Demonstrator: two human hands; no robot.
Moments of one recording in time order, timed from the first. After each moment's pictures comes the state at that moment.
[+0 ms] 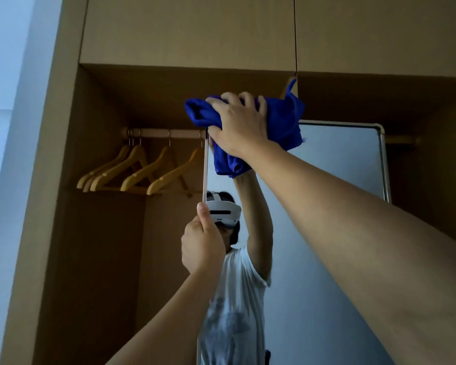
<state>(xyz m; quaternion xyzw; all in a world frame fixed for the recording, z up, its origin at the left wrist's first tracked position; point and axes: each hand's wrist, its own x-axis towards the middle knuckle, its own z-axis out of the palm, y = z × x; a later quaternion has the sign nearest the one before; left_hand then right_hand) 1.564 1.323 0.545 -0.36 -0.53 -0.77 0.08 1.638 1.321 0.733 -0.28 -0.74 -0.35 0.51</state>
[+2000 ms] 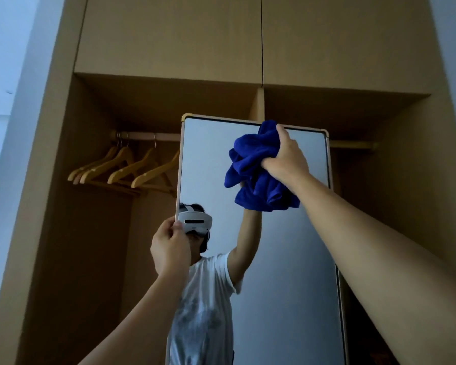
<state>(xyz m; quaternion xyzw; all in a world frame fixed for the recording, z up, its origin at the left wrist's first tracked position) 1.578 1.296 0.500 -0.36 -0.38 -0.85 -0.04 1.779 1.336 0.655 -0.33 -0.72 -0.01 0.61</state>
